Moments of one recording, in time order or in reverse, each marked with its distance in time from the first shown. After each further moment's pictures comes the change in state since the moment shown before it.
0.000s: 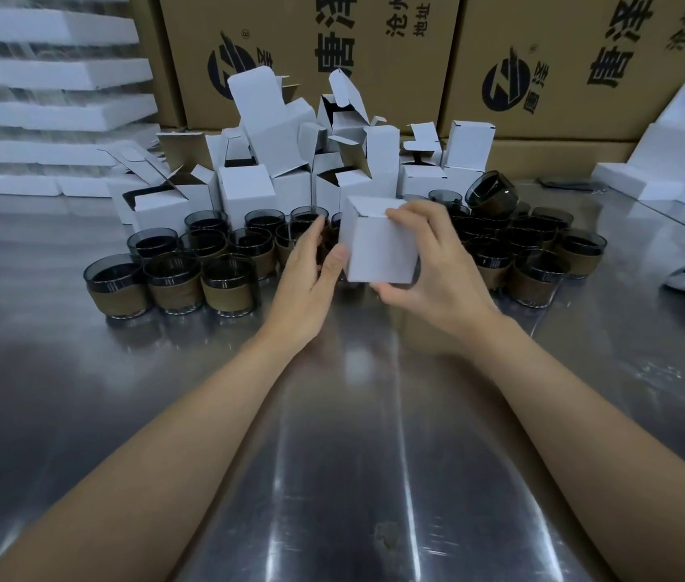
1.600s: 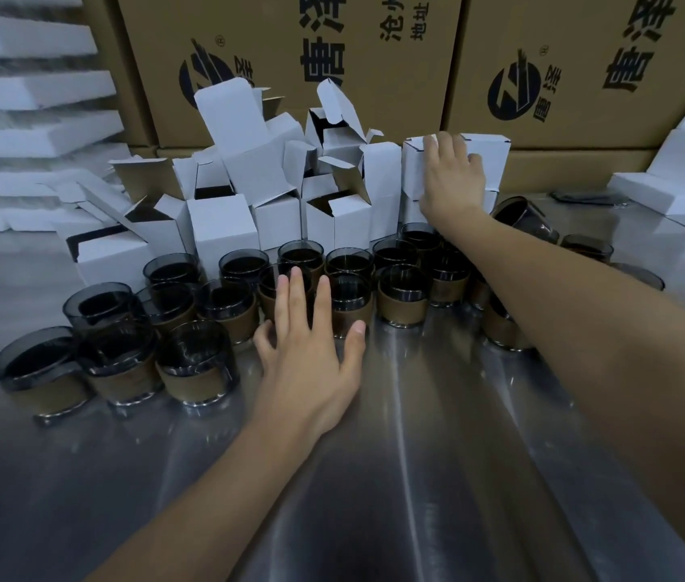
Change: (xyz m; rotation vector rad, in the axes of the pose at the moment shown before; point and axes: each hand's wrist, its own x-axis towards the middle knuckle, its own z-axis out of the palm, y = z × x) left_hand 0.016 -0.020 0.019 0.665 -0.077 -0.100; right_hand 0.182 0.152 0.058 -0.719 -0.093 0.361
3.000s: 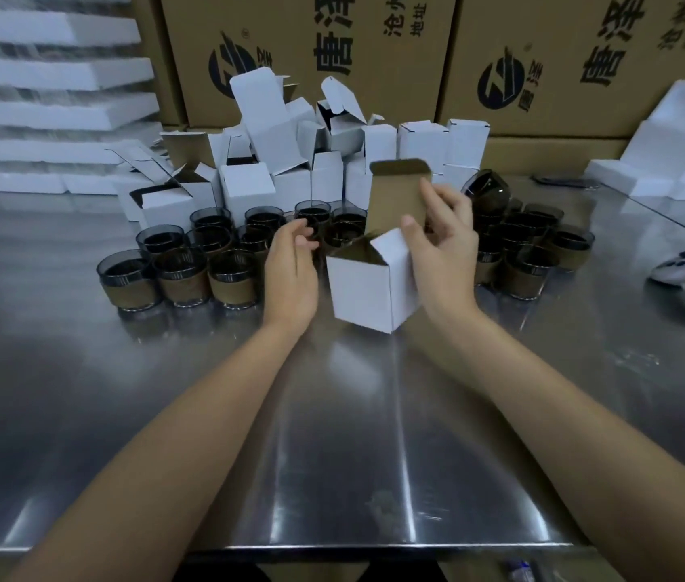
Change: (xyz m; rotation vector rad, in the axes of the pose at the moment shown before) left_hand -0.017 0.003 -0.027 -0.738 0.317 -0.083; right_hand -0.220 -0.041 -0.118 1.507 0.213 0.219
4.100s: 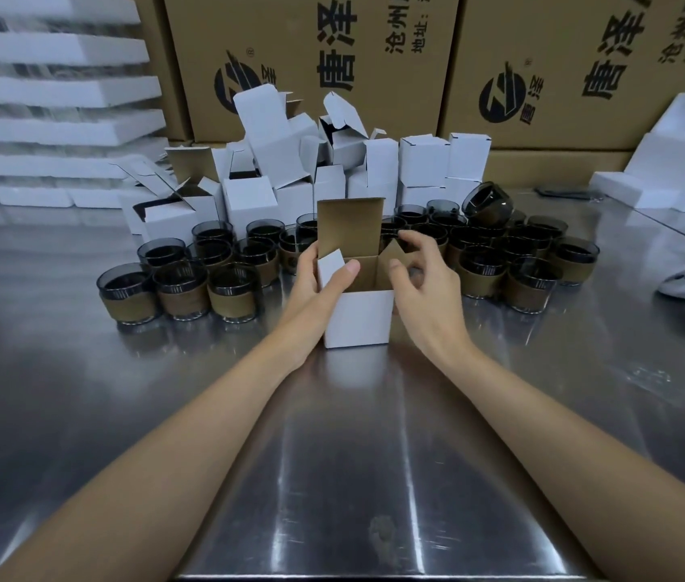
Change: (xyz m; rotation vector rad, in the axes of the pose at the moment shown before) left_hand -0.016 0.015 0.002 -0.329 -0.336 -0.239; right_hand -0.020 0.011 -0.004 -0.347 -0.155 0.085
